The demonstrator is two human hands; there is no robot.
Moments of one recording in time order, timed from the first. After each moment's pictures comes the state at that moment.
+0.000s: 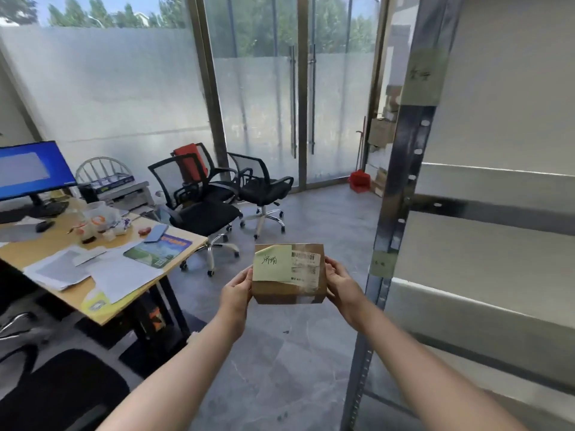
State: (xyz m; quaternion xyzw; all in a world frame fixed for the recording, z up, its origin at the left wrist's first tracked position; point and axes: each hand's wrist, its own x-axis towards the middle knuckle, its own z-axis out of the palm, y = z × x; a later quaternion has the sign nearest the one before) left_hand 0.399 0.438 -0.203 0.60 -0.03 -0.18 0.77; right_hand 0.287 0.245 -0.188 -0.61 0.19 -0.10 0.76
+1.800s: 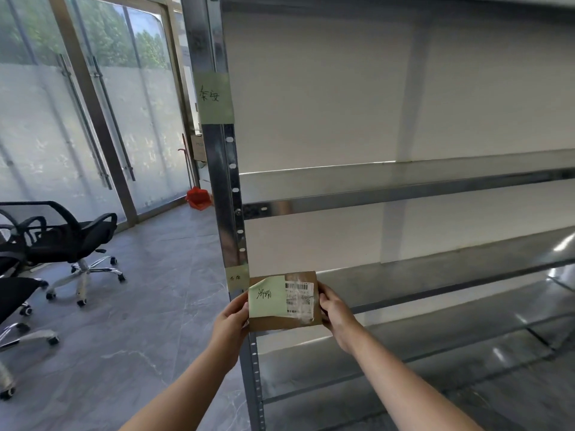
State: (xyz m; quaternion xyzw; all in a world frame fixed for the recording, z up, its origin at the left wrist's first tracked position) left_hand 0.305 0.243 -0.235 0.56 -0.21 -0.46 0.66; right_hand 0.107 0.147 -0.205 -0.55 0.45 -0.29 0.64
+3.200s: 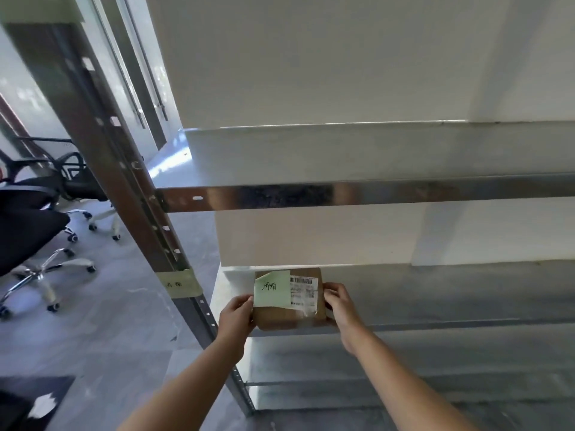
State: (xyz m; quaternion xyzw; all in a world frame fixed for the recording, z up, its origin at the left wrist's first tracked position) left_hand 0.269 0.085 -0.314 0.67 -0.03 -0.40 0.62; right_hand 0.106 -0.053 -0.328 -0.52 0.49 -0.23 0.66
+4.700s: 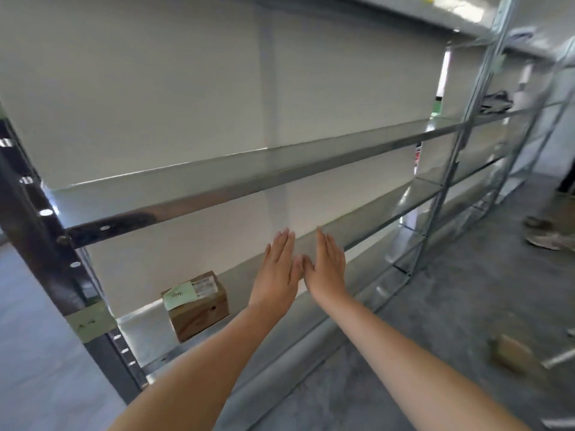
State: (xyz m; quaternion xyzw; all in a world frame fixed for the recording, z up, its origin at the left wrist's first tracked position) left_hand 0.062 0.107 -0.171 0.52 -0.79 -0.07 0.32; right_hand -0.062 0.102 -0.163 -0.66 0.64 -0.38 0.12
